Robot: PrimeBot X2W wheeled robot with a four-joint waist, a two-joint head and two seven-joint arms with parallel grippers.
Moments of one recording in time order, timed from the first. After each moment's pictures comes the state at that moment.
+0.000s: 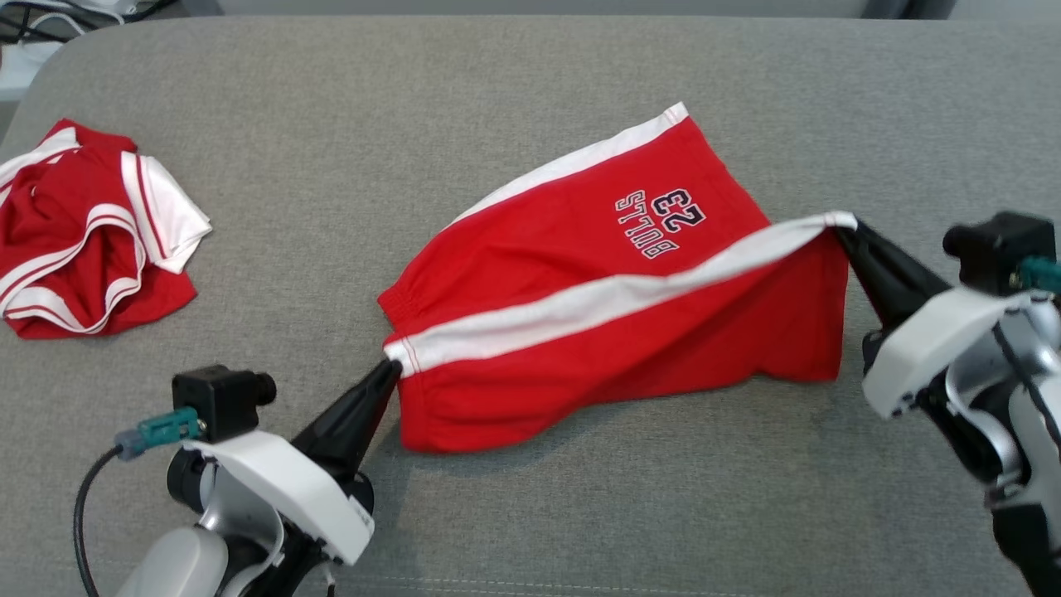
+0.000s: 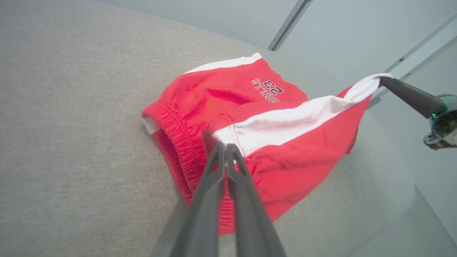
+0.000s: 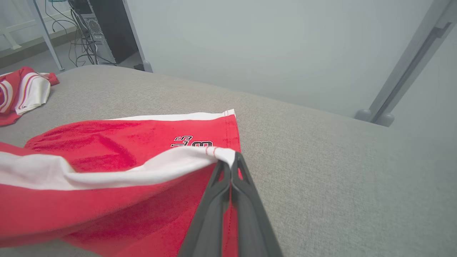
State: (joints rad) left arm -0.12 0.37 -0.39 -0.11 -0.83 0.01 0.20; right arm -0.38 -0.35 0.25 0.07 0.39 0.13 0.21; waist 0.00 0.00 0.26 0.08
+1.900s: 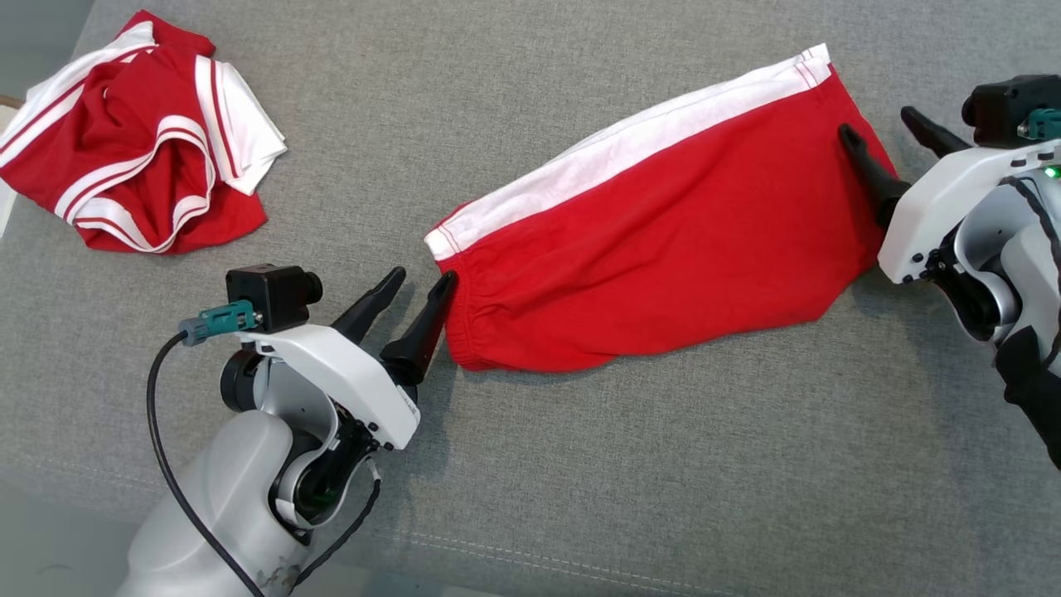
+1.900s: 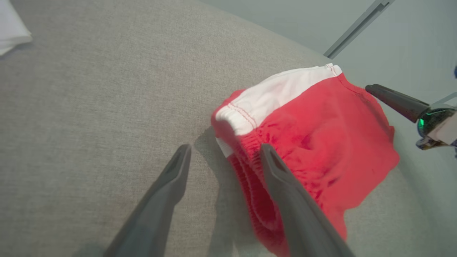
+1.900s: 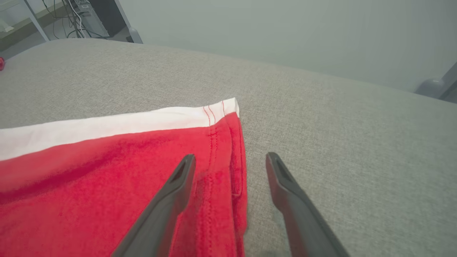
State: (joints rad) left arm -0.49 0.27 -0.55 0.30 -0.93 0.00 0.06; right arm -1.00 -0.40 0.76 0.88 0.77 0.13 -0.04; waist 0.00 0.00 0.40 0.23
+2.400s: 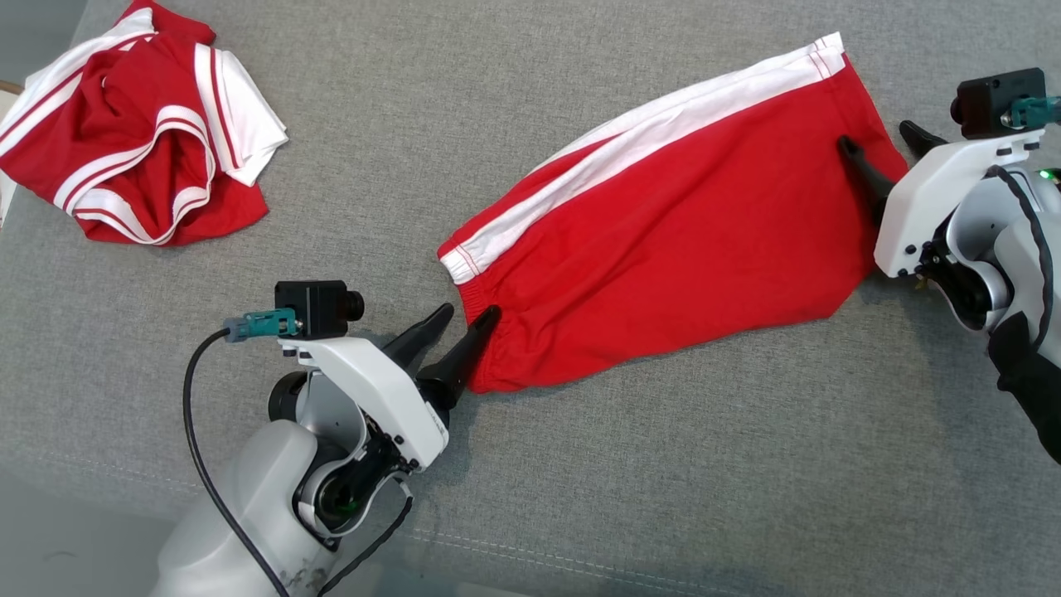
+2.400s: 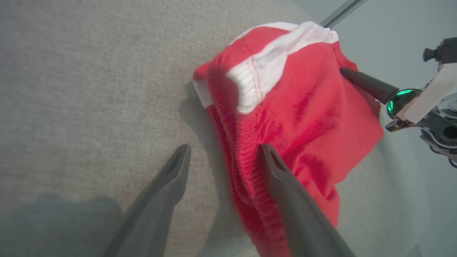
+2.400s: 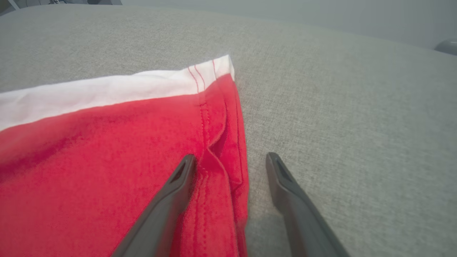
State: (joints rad) left arm -0.49 0.23 -0.58 0.34 -1.02 -0.05 0.16; right arm -1.05 -0.37 0.80 0.98 0.80 0.13 0.02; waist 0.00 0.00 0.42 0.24
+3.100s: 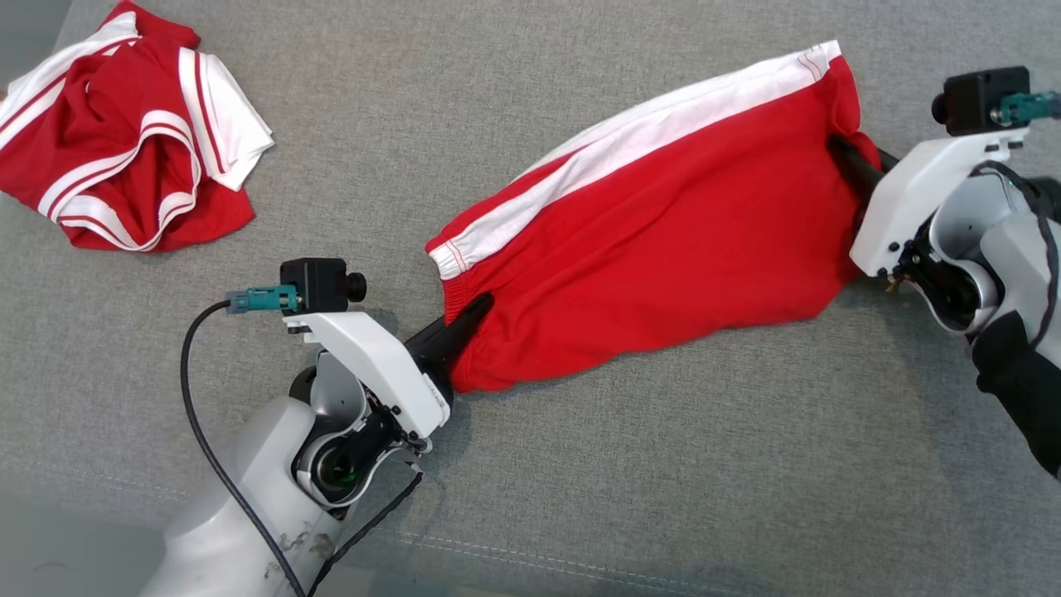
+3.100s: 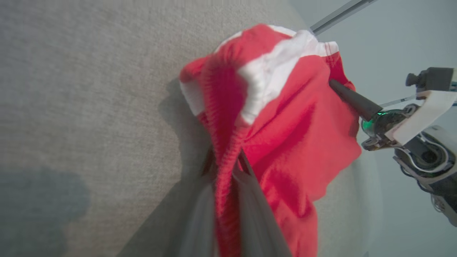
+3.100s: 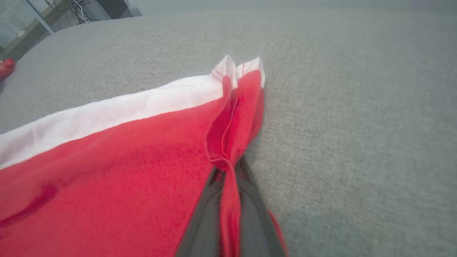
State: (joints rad) left arm -0.57 0.18 -0.57 0.48 -1.19 -0.12 0.23; right arm -1.05 -0.37 0.86 0.92 0.98 0.13 0.07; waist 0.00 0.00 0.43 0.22
